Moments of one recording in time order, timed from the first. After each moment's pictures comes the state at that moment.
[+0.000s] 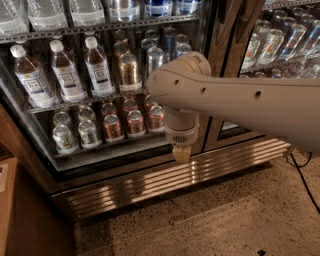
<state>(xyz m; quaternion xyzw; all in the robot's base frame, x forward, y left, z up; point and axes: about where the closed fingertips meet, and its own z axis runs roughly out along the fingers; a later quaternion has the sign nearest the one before) 0.508 -0.076 0.724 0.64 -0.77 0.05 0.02</state>
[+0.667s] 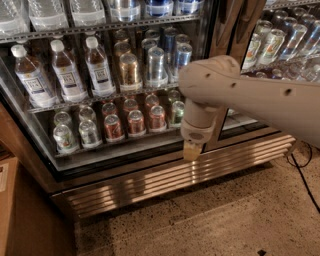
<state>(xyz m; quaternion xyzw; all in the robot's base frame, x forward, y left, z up) 0.522 -0.097 0.713 0.63 -0.78 -0.01 -0.03</state>
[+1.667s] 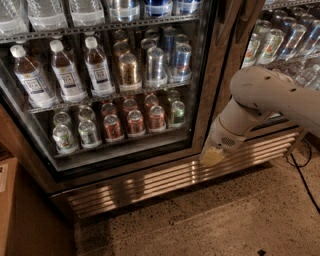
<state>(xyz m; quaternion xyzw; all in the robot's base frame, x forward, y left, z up) 0.507 -0.145 0.706 0.60 -0.79 -0.12 -0.10</state>
